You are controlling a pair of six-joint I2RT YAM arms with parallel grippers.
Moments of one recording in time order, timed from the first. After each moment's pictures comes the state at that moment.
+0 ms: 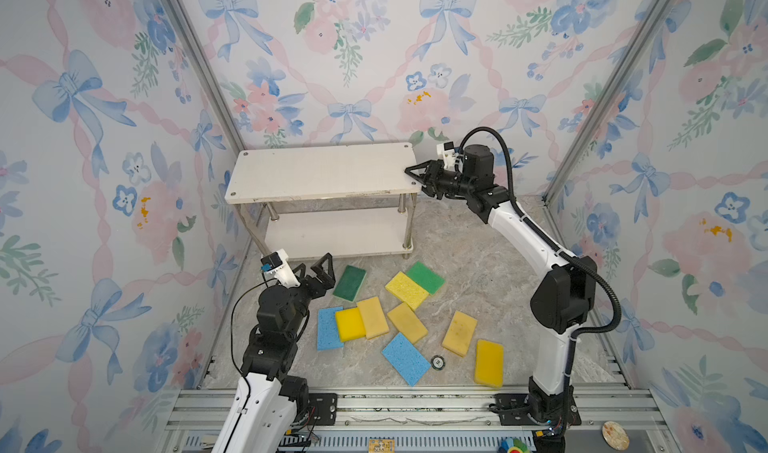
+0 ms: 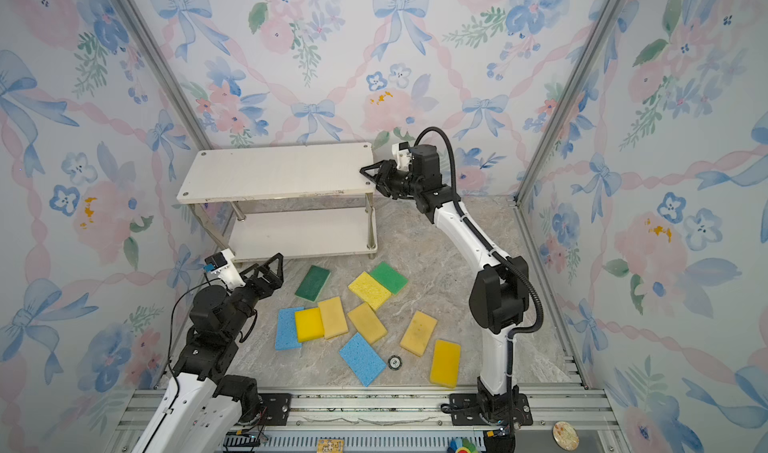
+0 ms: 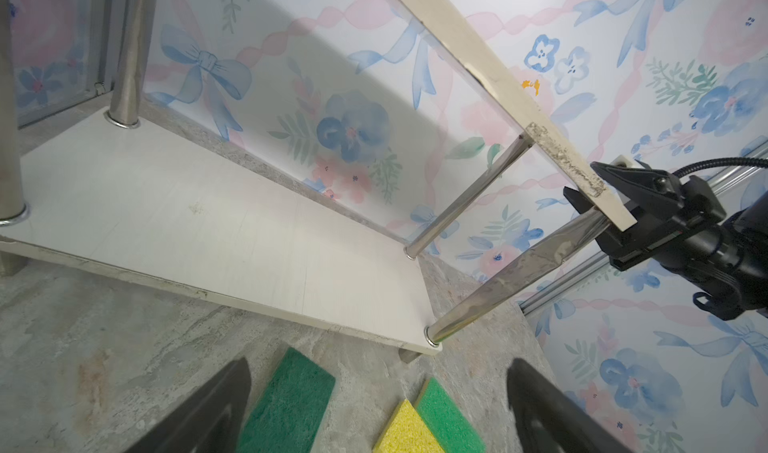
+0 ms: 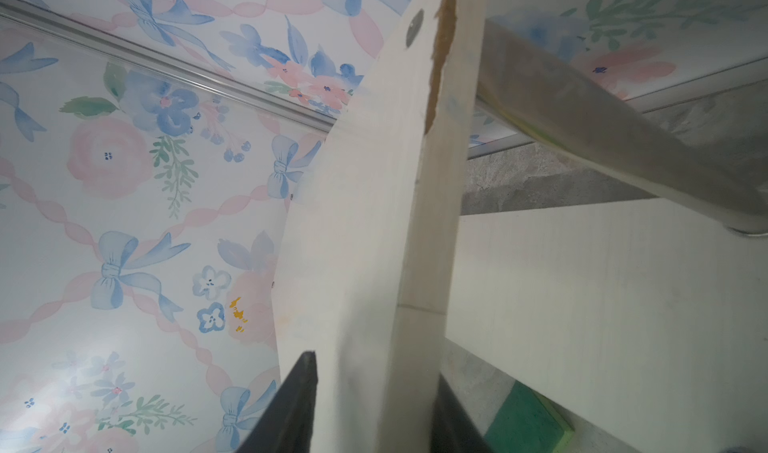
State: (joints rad) left arm -0.14 0.53 0.44 -0.03 0.02 -0.63; right arm 0.41 2.00 1.96 -0.16 -0.65 1.06
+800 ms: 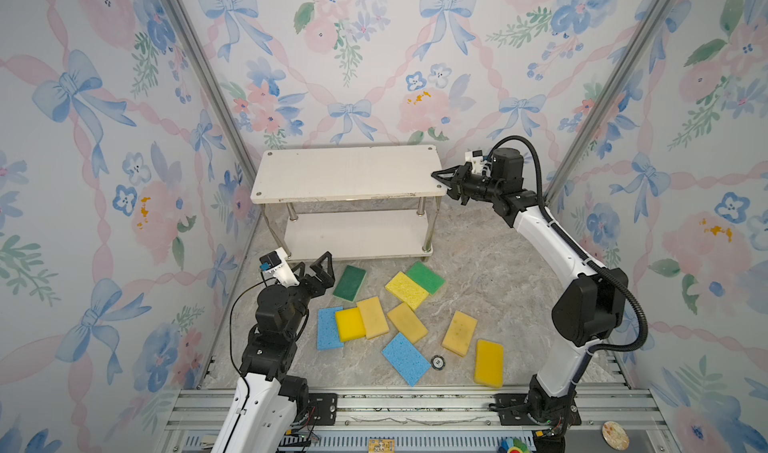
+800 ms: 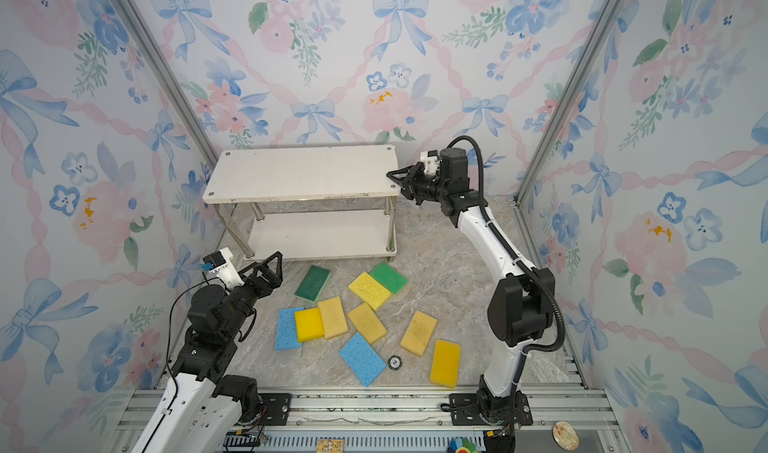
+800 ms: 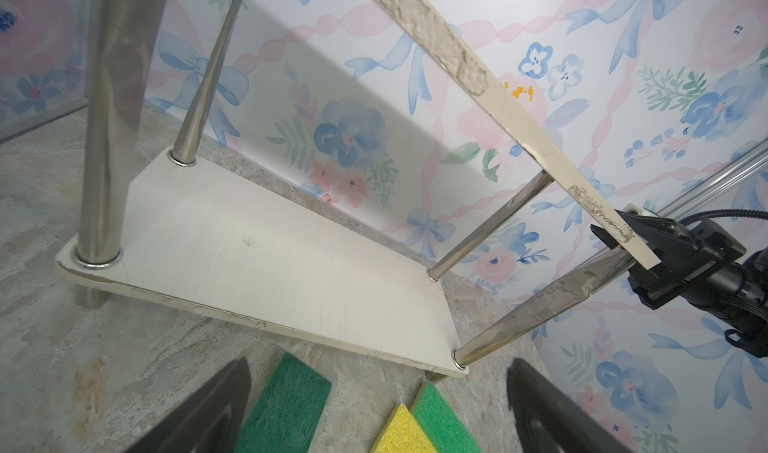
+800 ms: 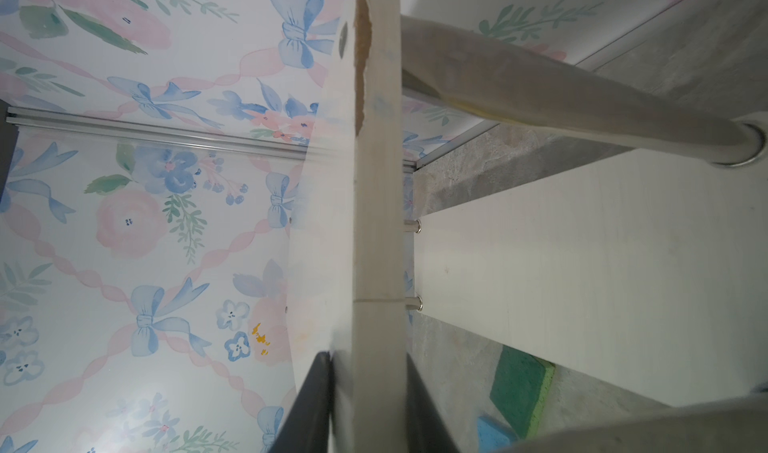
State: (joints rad) left arm -0.14 0.53 0.46 -0.03 0.02 -0.63; right arm 0.24 1.84 1.77 -0.20 -0.71 1.16
